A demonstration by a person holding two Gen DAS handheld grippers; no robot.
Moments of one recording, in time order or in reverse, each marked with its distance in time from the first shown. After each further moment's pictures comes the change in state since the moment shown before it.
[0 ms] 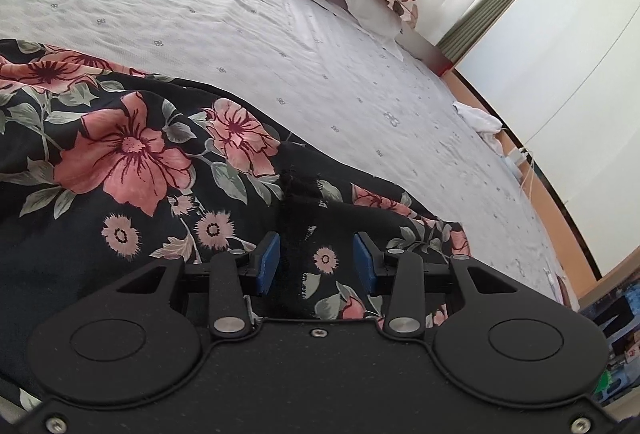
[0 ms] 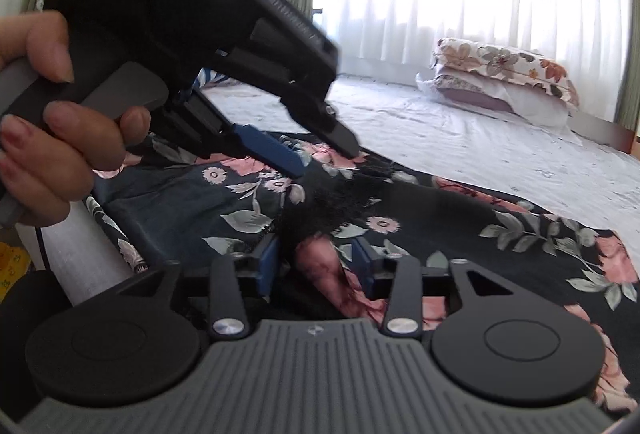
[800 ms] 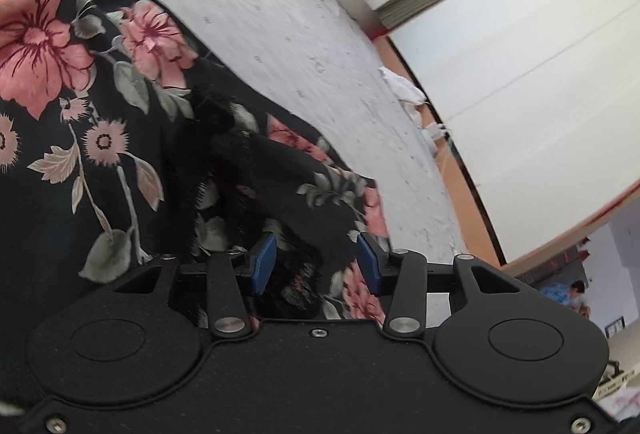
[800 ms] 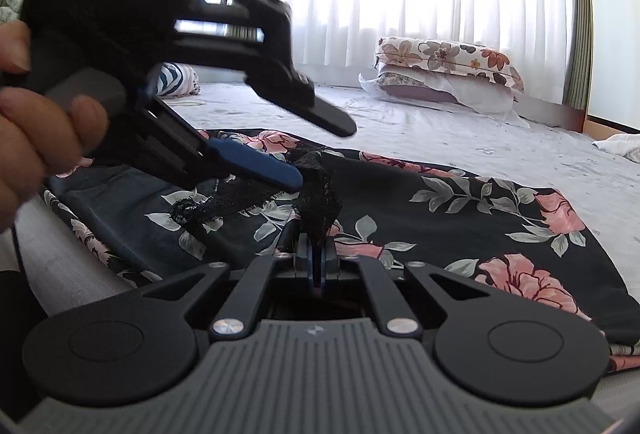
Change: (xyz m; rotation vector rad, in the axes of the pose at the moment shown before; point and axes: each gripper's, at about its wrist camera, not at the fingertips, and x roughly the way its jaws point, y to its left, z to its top) left arm 0.036 0.006 -0.016 -0.142 0.160 -0.281; right arm -0.023 -0.020 -0.030 0.096 -0.041 -0.152
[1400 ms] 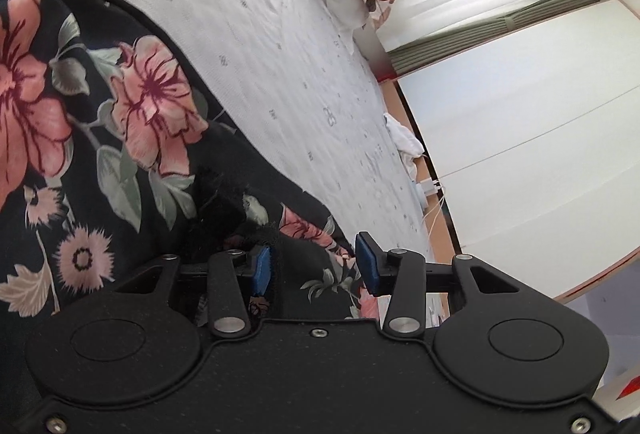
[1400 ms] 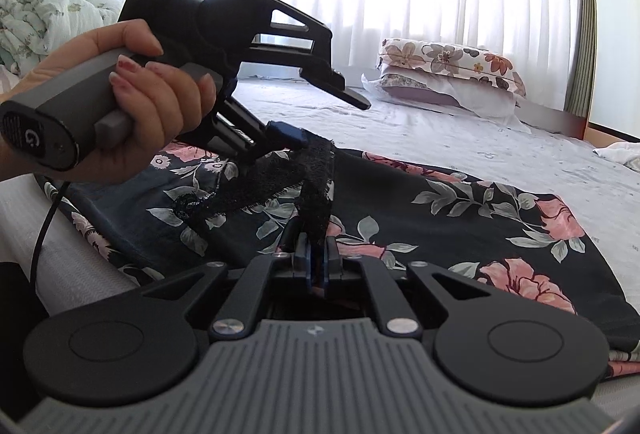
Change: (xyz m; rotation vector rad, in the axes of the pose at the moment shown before) left arm 0.036 0.034 0.062 -0.138 -0.088 -0.059; right arm -0.002 0.005 0.000 -0.025 0.003 -0.001
